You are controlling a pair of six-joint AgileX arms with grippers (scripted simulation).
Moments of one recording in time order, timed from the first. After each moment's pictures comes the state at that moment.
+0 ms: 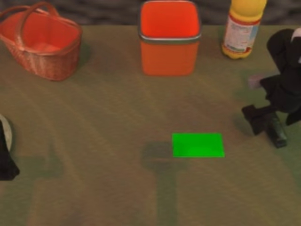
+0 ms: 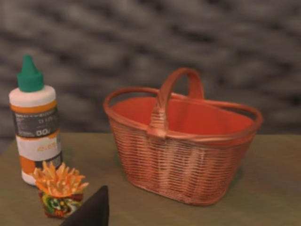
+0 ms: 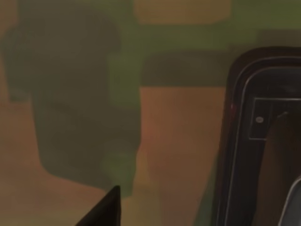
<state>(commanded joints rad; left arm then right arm) 0.00 0.00 0.00 0.00 0.00 0.00 0.15 2.21 1.46 -0.82 0.00 -0.17</state>
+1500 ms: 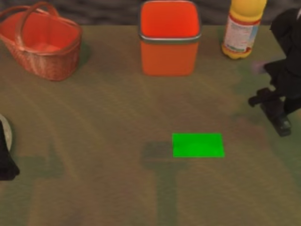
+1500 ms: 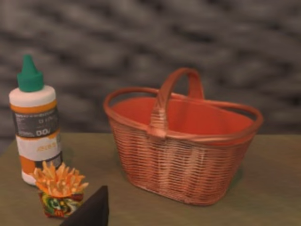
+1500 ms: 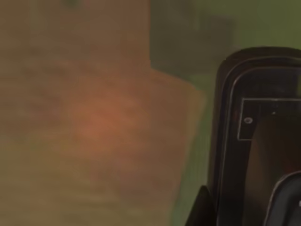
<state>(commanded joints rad) 0.00 0.00 0.00 0.00 0.00 0.00 0.15 2.15 1.56 -0.99 0.00 -0.17</state>
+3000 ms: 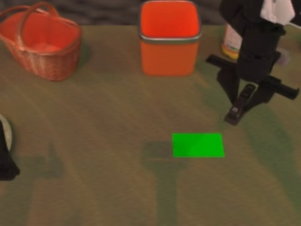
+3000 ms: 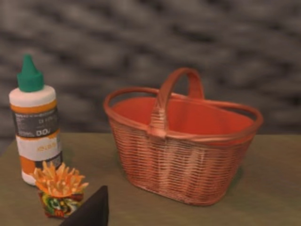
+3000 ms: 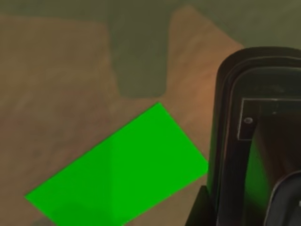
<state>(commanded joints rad) 0.00 0.00 0.00 0.00 0.00 0.00 0.37 2.20 1.84 -1.29 0.00 1.02</state>
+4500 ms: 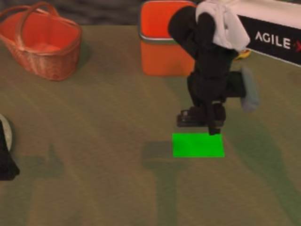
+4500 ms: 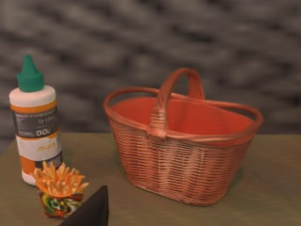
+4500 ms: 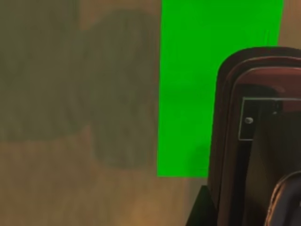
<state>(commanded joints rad) 0.00 0.00 0.00 0.00 0.00 0.00 0.57 2.20 1.79 -1.16 0.01 2.14</state>
